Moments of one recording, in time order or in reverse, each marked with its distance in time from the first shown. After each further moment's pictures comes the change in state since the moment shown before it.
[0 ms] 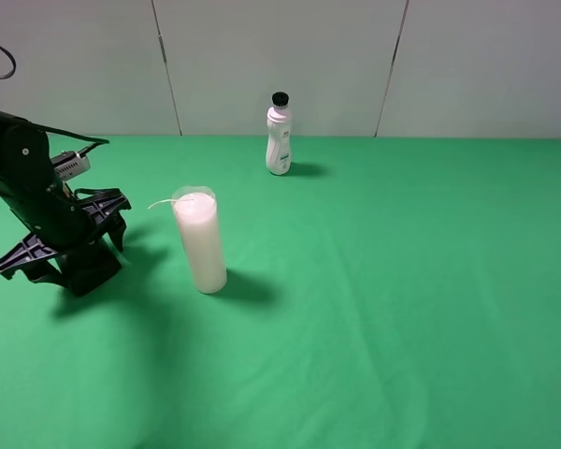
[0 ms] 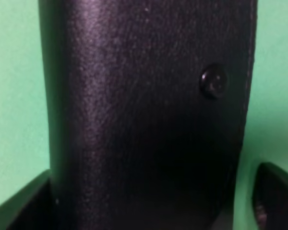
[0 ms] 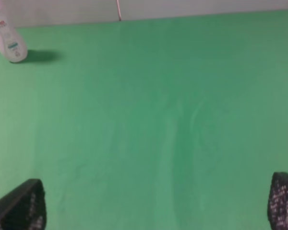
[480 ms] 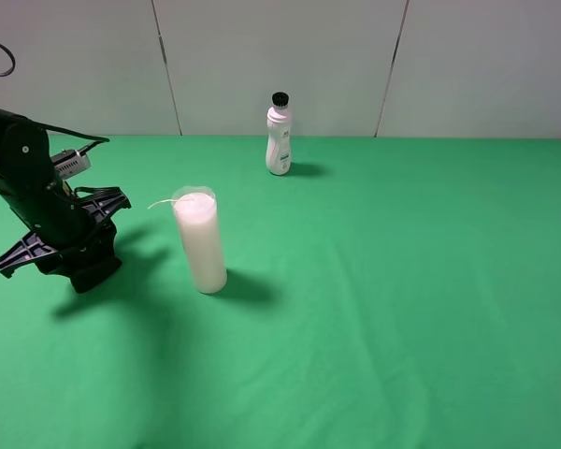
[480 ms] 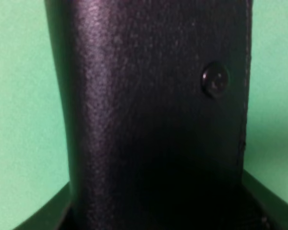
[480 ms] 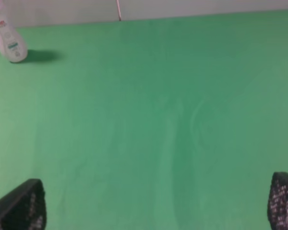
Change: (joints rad) left arm 0.000 0.000 -0.005 0.000 0.009 0.001; right arm 0.000 0.000 0.000 0.000 0.000 0.000
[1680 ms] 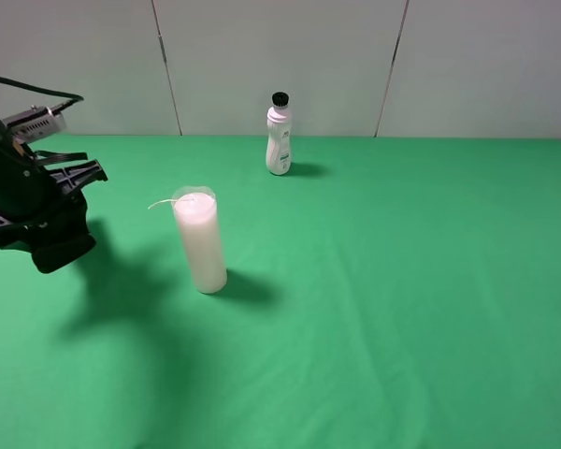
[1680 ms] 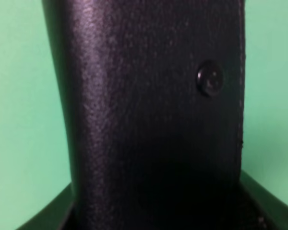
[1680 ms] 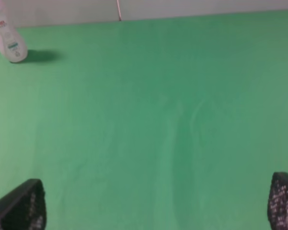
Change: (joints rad) left arm 0.000 -0.286 0.000 -0.031 0.231 0.201; right arm 0.000 0.000 0.000 0.000 0.000 0.000
